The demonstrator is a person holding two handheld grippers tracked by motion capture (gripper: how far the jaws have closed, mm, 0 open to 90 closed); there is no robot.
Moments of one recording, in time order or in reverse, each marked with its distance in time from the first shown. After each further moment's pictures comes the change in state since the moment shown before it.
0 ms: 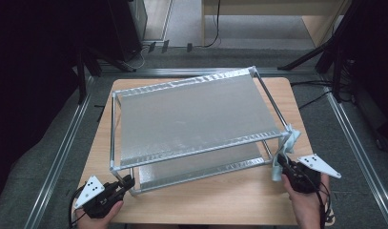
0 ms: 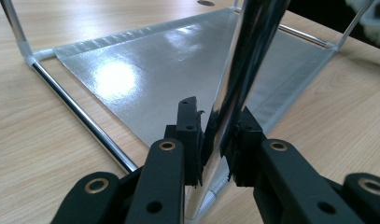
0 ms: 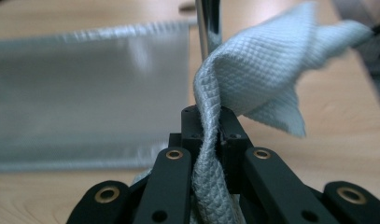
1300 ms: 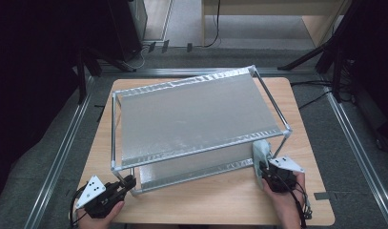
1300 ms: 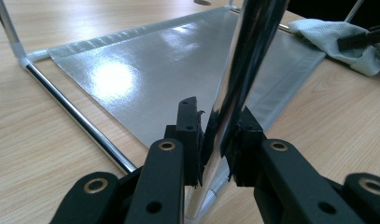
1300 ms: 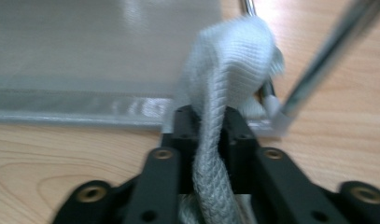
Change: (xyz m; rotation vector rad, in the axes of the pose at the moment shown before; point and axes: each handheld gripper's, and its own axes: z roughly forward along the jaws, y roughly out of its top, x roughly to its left) left arm -0.002 -0.001 0.002 0.002 -0.011 0.008; right arm 0.031 -0.024 0.040 0.164 -0.044 -0.106
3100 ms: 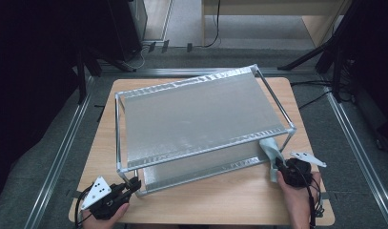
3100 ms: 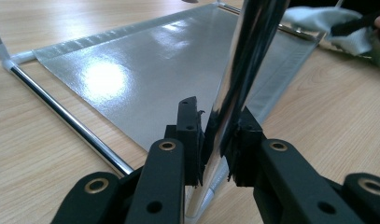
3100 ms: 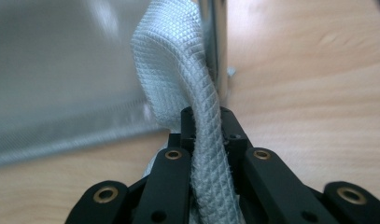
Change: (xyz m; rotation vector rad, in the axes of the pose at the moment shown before) left arm -0.011 0.000 0.006 0.006 -0.036 0.011; right arm -0.038 0.010 -0.008 0.023 -0.064 0.225
